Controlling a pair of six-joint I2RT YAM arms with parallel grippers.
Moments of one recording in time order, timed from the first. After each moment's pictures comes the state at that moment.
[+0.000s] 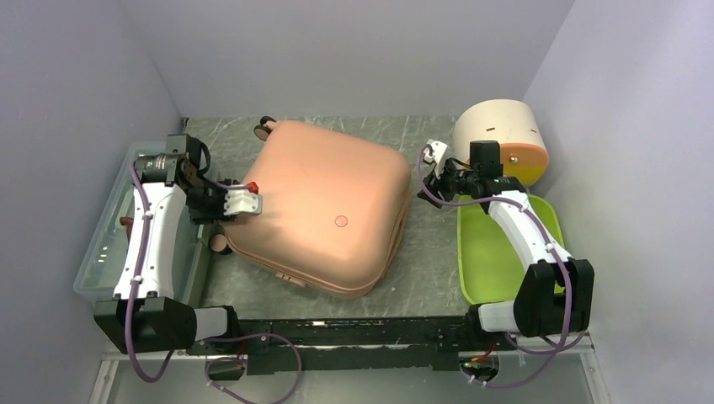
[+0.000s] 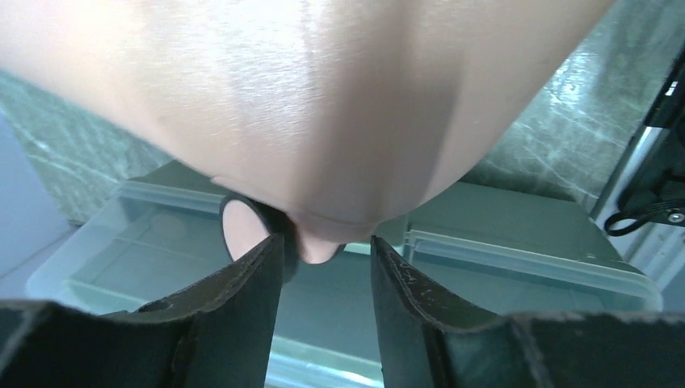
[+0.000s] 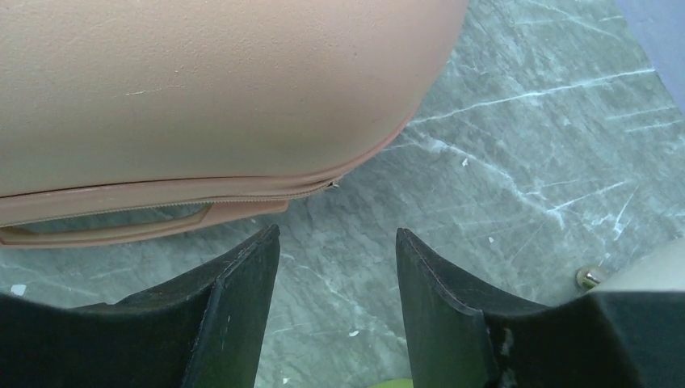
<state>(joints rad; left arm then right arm) 0.07 1.28 1.43 -1.42 0.26 1.61 0.09 1.34 1.01 -0.42 -0.71 -0.74</state>
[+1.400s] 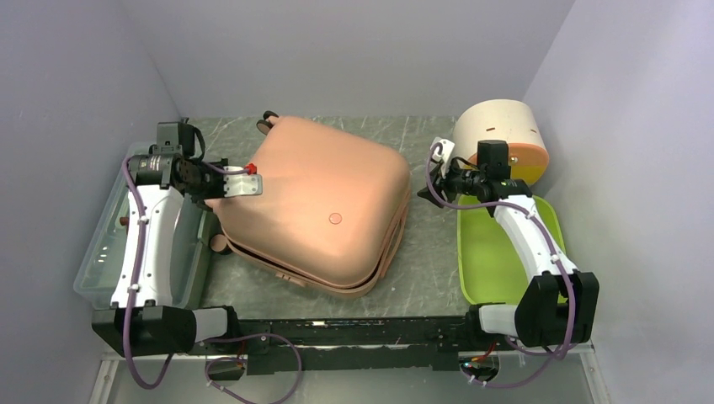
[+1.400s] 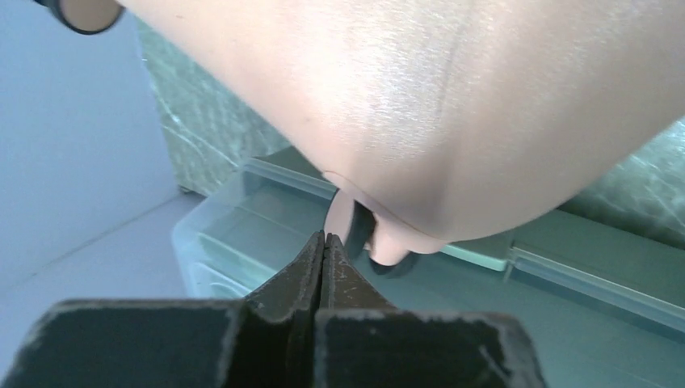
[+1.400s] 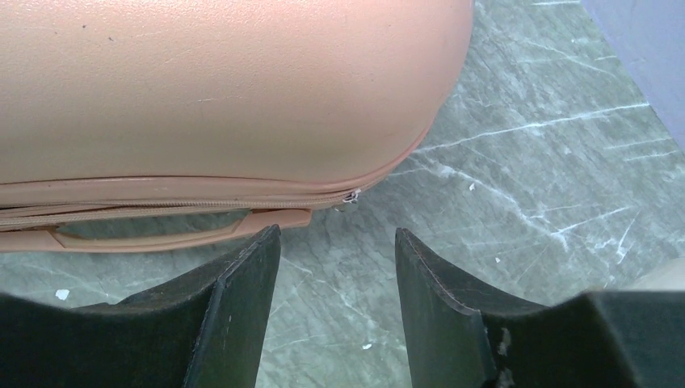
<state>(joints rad) 0.07 1.26 1.47 -1.27 0.29 1.55 0.06 1.28 1.01 -0.44 -0.81 -0.71</state>
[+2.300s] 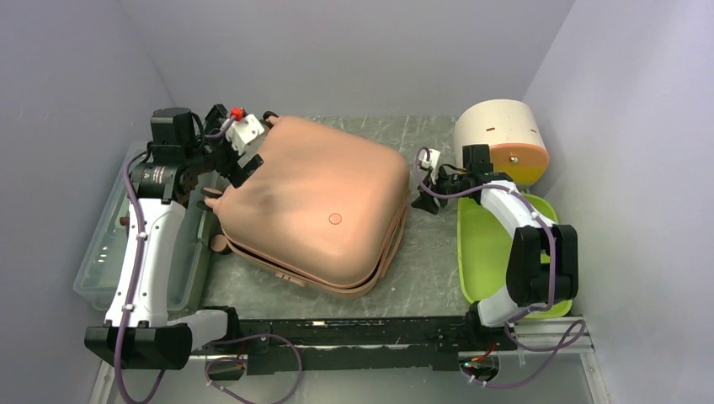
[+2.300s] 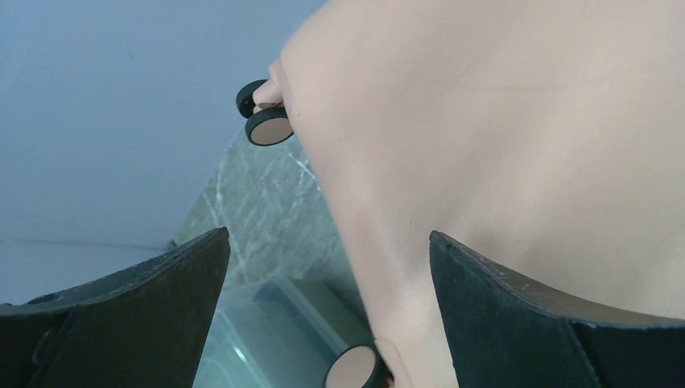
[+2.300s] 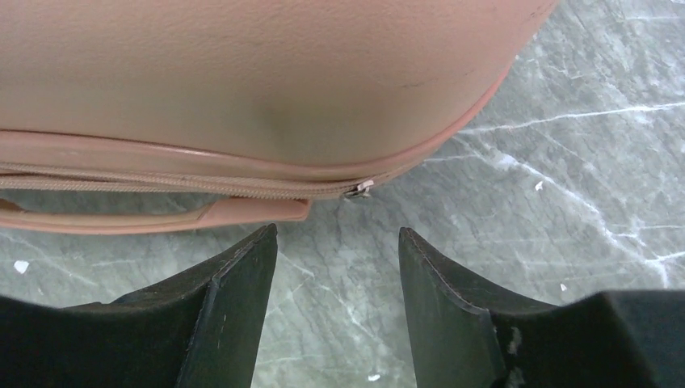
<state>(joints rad) -0.03 1.17 1.45 -0.79 0.48 0.84 0.06 1.51 1.02 -0.44 -0.86 -0.86</state>
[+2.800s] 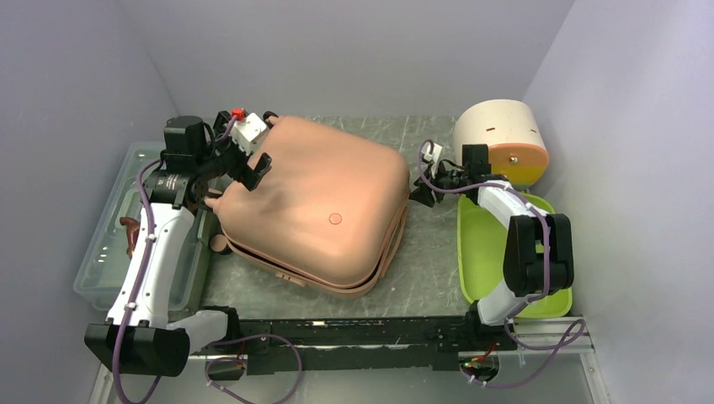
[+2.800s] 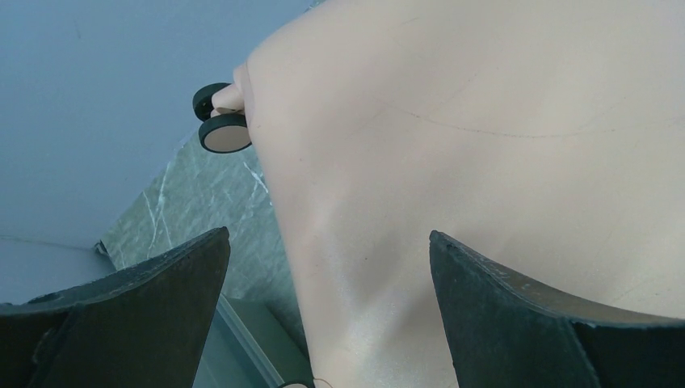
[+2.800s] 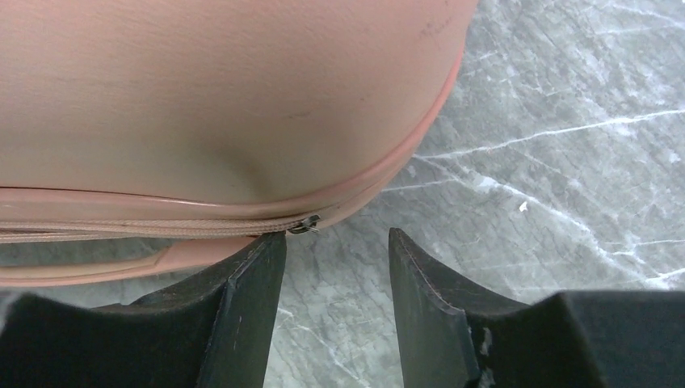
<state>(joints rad) -0.07 1.15 1.31 -0.61 0.47 0.58 0.06 1.59 0.99 -0.21 -0.93 -0.71</state>
